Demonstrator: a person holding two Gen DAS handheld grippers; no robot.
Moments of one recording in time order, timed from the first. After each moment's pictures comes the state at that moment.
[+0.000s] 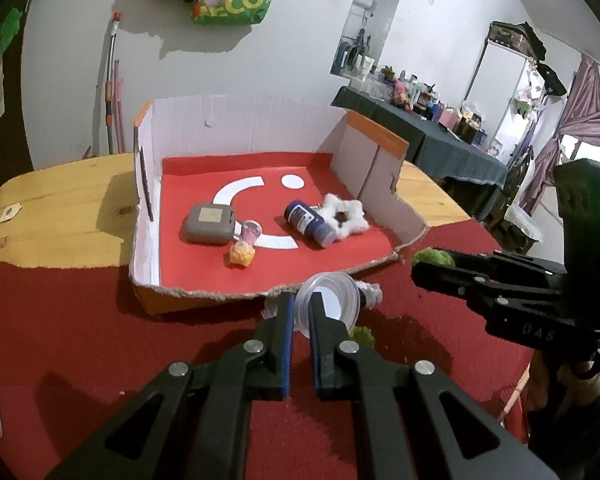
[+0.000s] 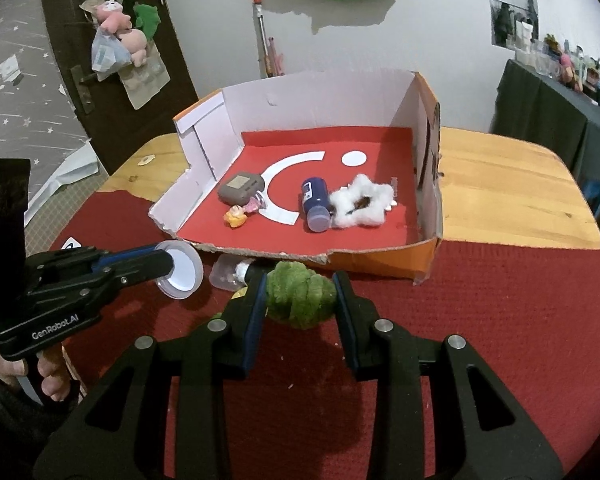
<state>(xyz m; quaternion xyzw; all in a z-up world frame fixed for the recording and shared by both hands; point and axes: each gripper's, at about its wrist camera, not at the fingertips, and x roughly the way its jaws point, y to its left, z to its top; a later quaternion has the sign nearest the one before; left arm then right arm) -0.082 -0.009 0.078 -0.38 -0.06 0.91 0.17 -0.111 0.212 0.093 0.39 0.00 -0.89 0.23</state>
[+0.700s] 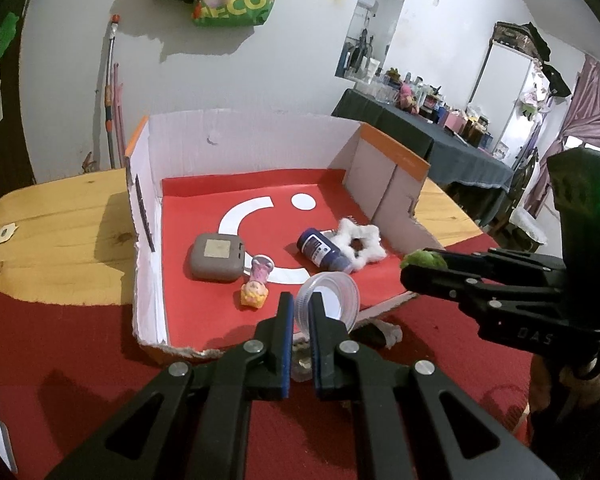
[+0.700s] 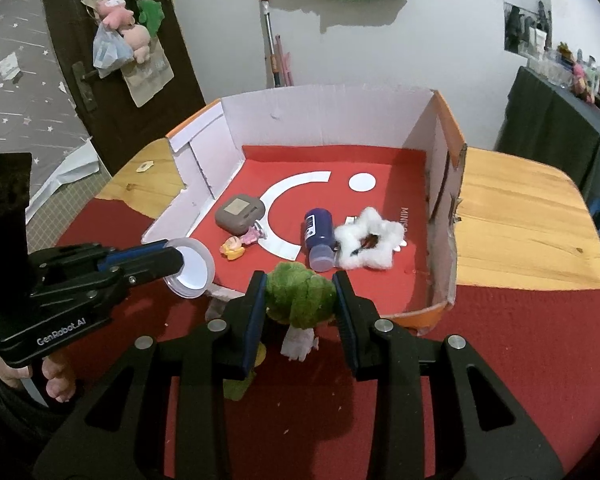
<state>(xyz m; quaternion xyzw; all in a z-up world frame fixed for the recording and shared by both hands) -0.120 -0.012 0.083 -0.38 -0.05 0.91 0.16 -0.153 0.198 0.101 0.41 0.01 -0.88 0.25</state>
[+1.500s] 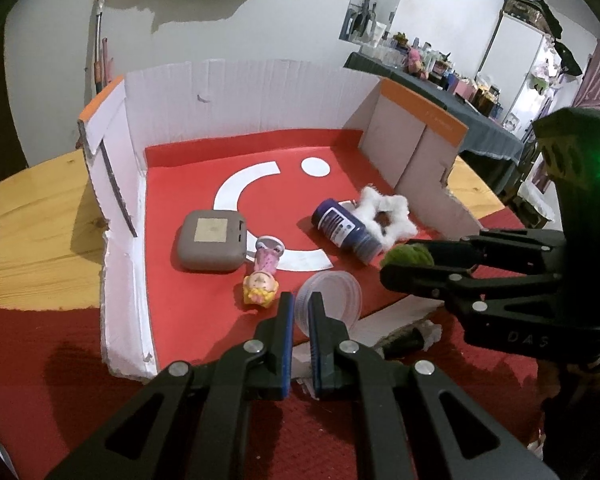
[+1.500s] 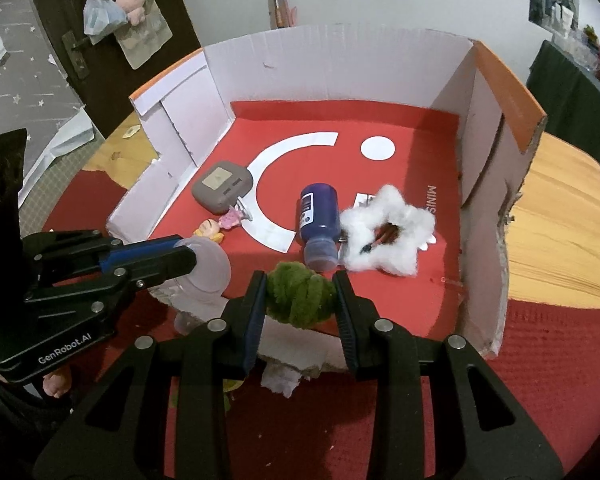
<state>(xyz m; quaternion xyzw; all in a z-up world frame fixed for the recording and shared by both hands) -0.154 -0.004 0.053 -0.44 -0.03 0.88 0.16 -0.194 0.180 0.066 0.47 0.03 -0.84 0.26</state>
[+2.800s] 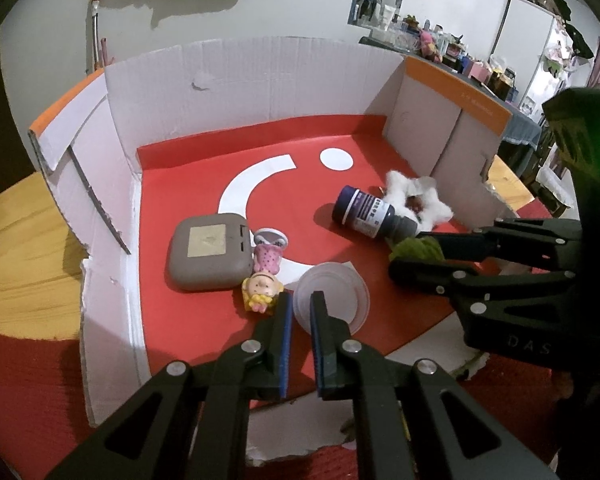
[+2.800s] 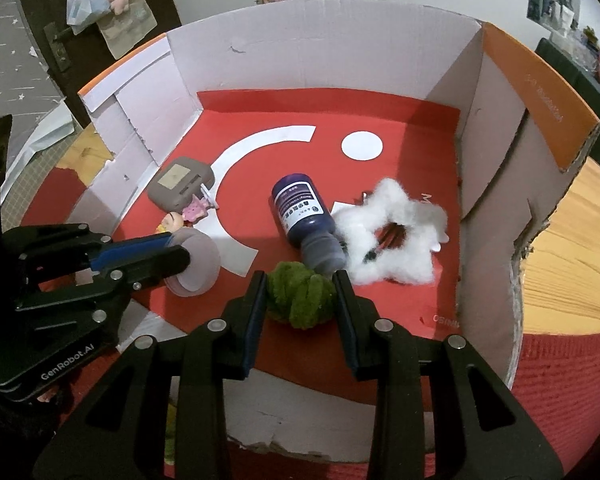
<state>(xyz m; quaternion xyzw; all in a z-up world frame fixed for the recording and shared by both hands) -0.187 0.003 0.034 -0.46 0.00 0.88 0.14 -0.226 0.179 0.043 0.49 0.05 -0.84 0.24</state>
